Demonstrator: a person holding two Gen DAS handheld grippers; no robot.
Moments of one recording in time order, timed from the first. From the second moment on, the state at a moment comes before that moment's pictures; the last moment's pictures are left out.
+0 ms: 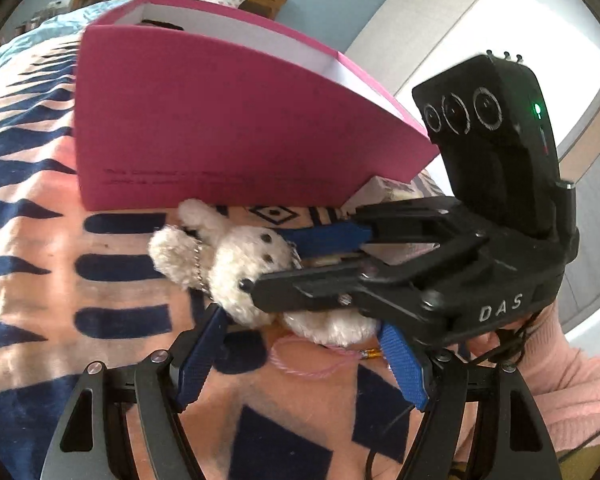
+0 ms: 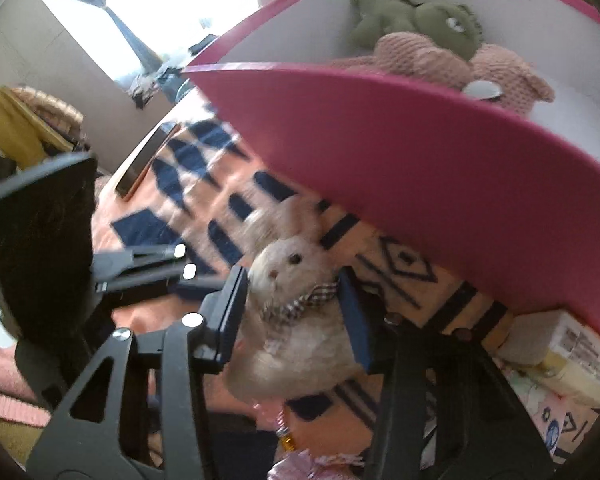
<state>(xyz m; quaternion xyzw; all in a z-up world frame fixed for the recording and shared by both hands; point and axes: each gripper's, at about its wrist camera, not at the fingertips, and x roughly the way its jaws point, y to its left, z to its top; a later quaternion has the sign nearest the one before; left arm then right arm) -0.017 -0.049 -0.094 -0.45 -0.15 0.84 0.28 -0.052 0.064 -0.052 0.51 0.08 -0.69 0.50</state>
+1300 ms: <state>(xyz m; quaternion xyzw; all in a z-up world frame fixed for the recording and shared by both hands) -0.106 0.033 0.049 -0.32 0.02 0.88 0.35 -0.096 0.151 0.095 0.31 0.03 -0.83 0.46</state>
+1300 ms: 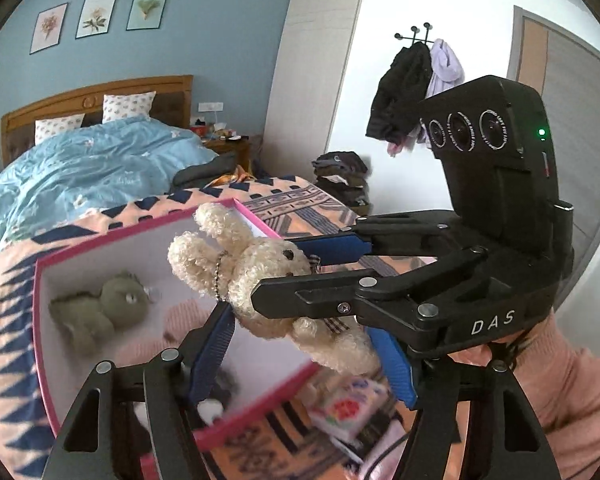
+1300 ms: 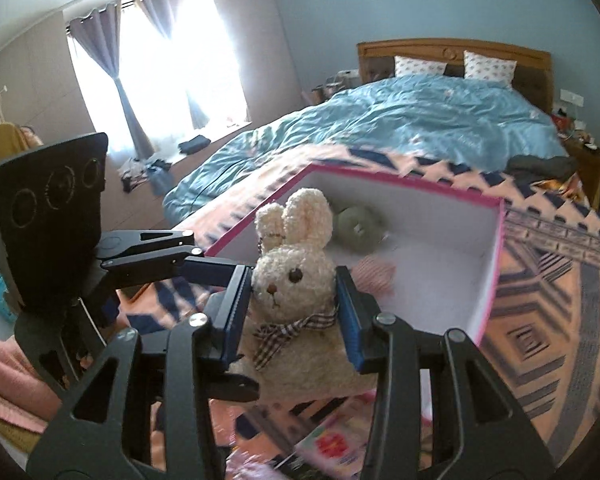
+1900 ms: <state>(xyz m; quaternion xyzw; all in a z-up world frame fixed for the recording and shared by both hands) -0.206 0.063 0.016 -0.40 0.02 0.86 0.31 -0.201 0.139 0.062 0.36 0.05 -0.84 0.39</state>
